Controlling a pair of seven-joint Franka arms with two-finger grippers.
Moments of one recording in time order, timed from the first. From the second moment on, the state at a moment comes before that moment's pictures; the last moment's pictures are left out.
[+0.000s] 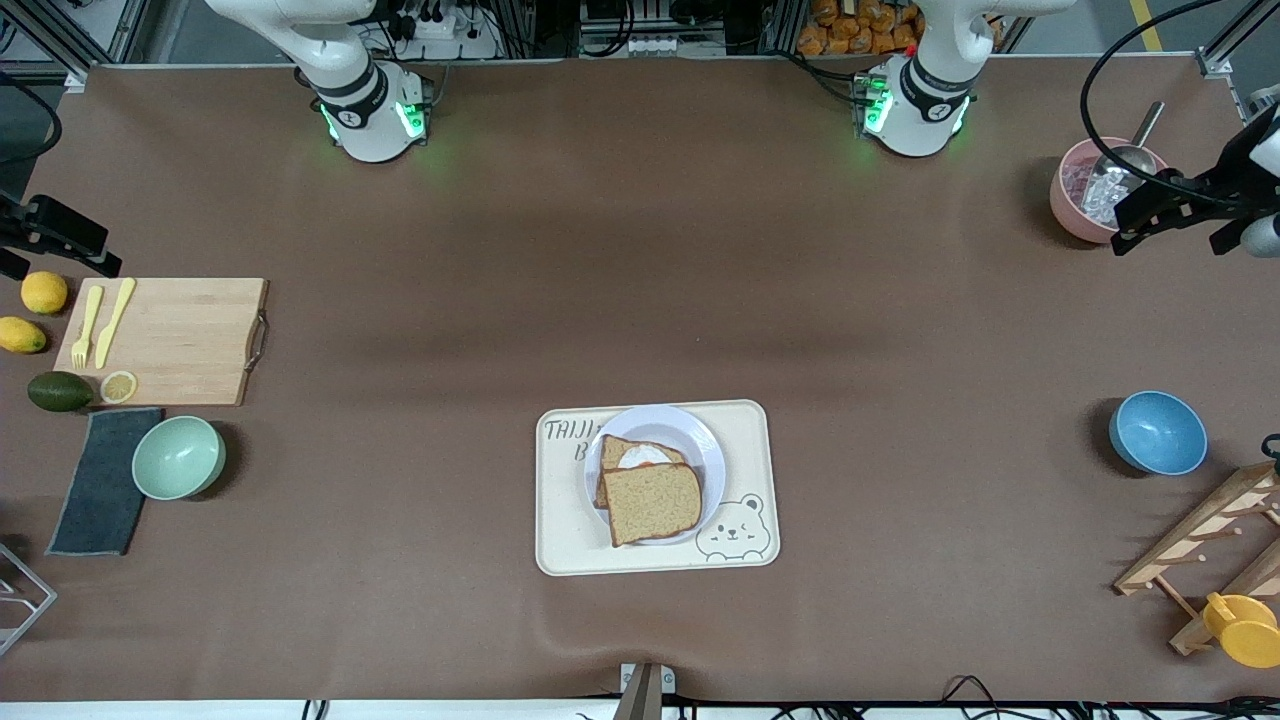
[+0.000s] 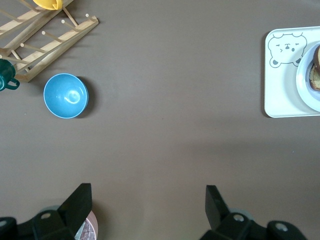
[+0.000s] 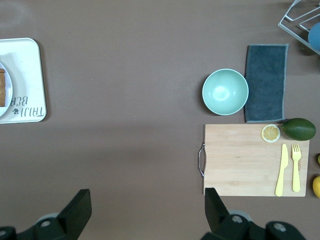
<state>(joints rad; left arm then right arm) -0.12 -0.04 0.07 -1.54 0.03 1.54 -0.04 -0.02 0.03 -0.05 -1.46 0.03 1.51 -0.07</state>
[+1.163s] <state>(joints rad) -0.11 -0.04 0.04 -1.54 0.03 1.49 -0.04 -0.02 0.03 -0.05 -1.46 0.03 1.51 -0.07</state>
